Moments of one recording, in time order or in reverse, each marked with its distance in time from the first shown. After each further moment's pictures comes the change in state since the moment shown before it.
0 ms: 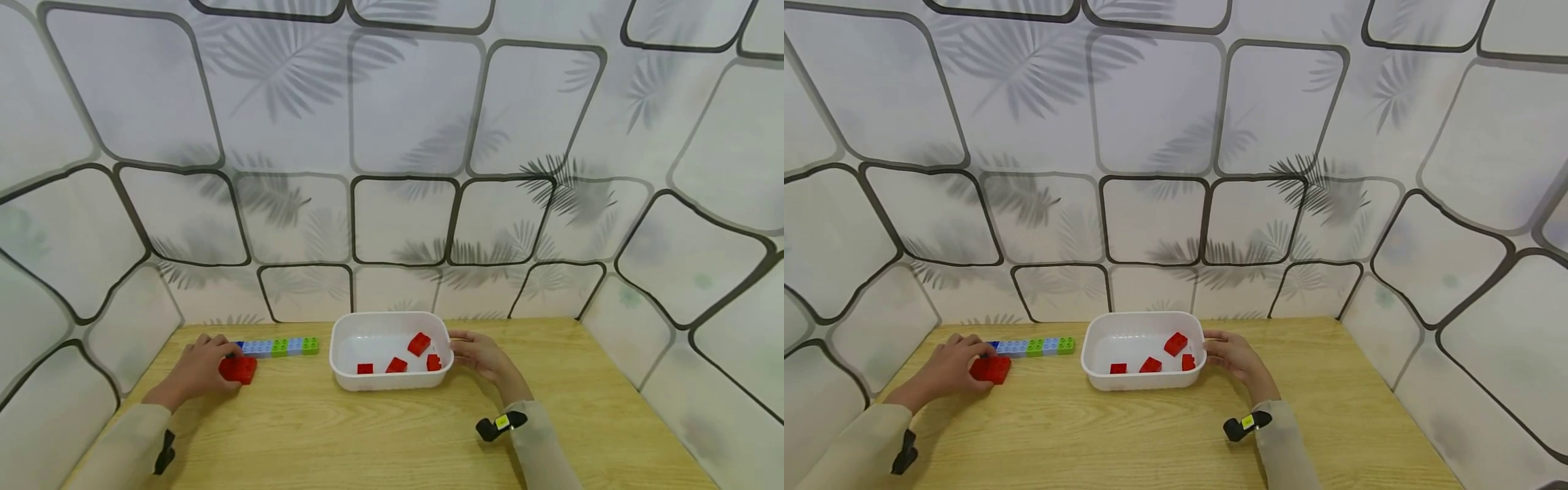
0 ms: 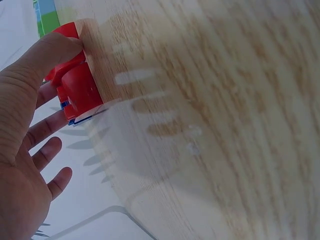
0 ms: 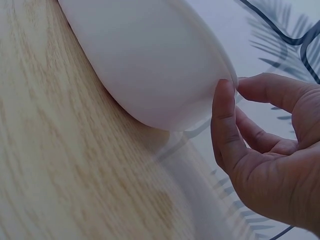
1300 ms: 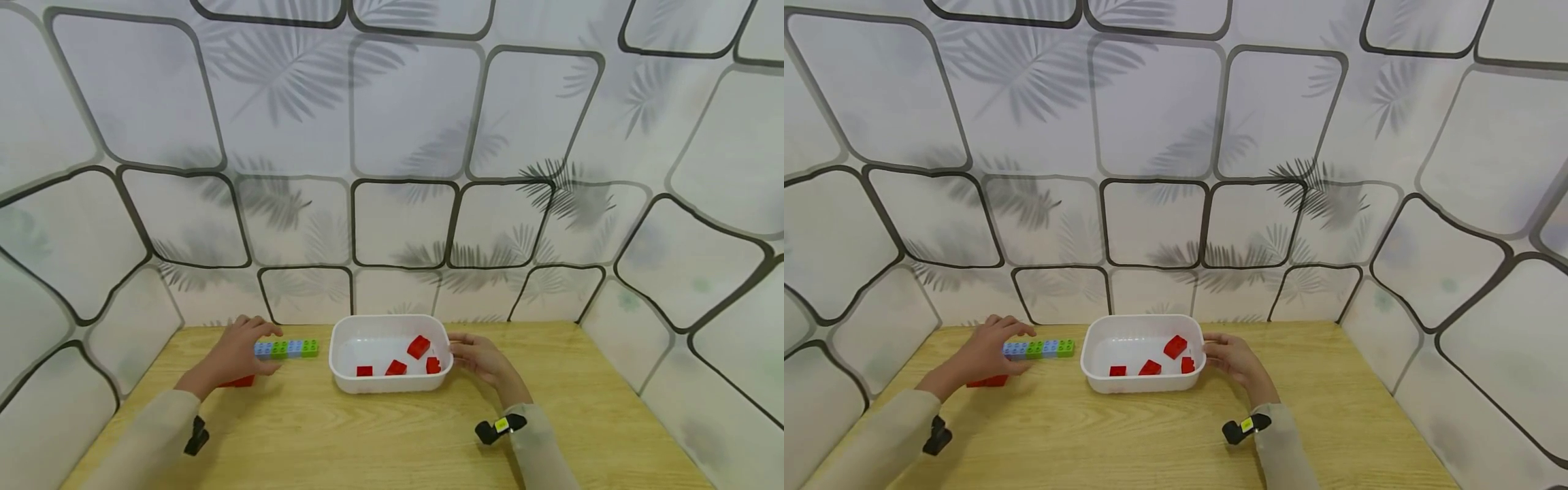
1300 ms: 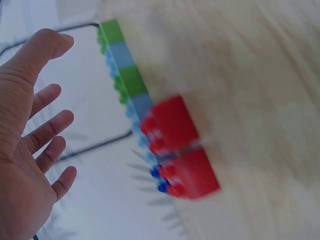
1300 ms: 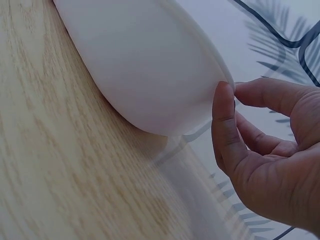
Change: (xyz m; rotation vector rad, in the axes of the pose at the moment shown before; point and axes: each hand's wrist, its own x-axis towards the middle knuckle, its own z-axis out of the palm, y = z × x) left_hand 0.032 0.059 -0.019 -0.130 0.132 0.176; right_hand -0.002 -0.002 0.001 0.011 -0.018 -0.025
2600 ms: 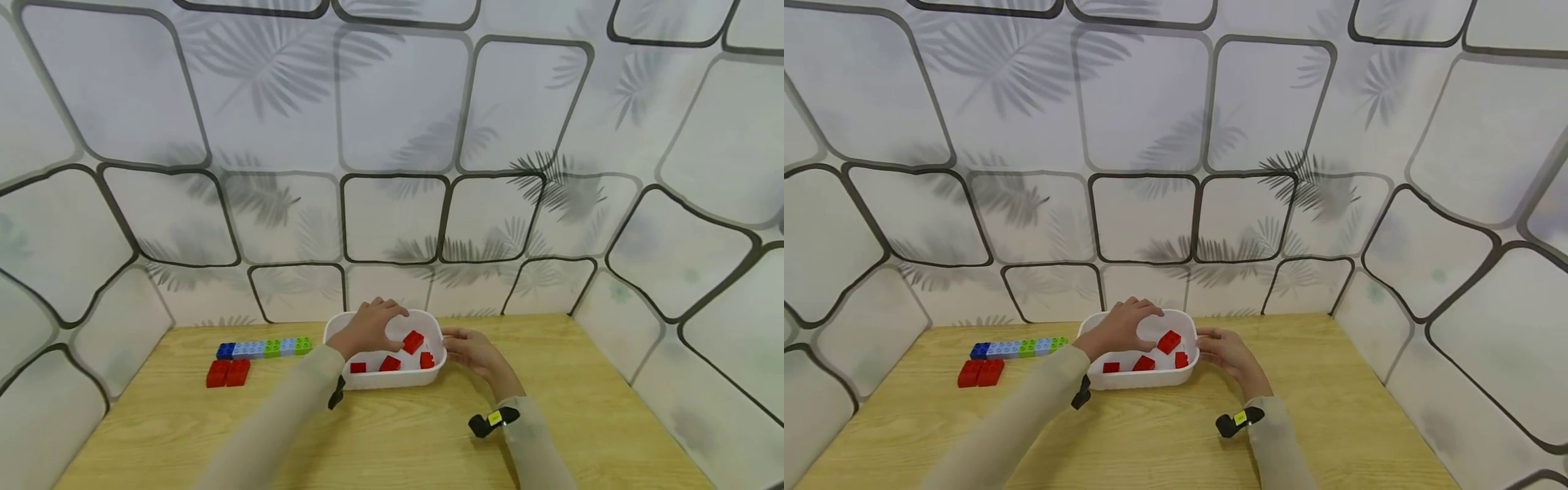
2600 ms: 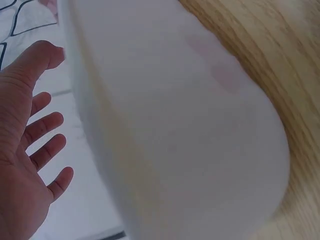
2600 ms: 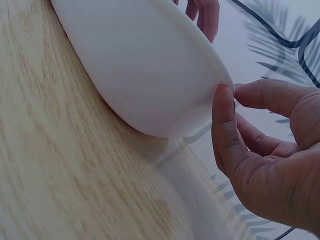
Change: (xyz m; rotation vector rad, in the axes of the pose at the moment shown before) left_hand 0.149 0.157 0.094 -0.110 -0.216 0.194; right_hand 0.004 0.004 -0.002 -0.021 0.013 -0.004
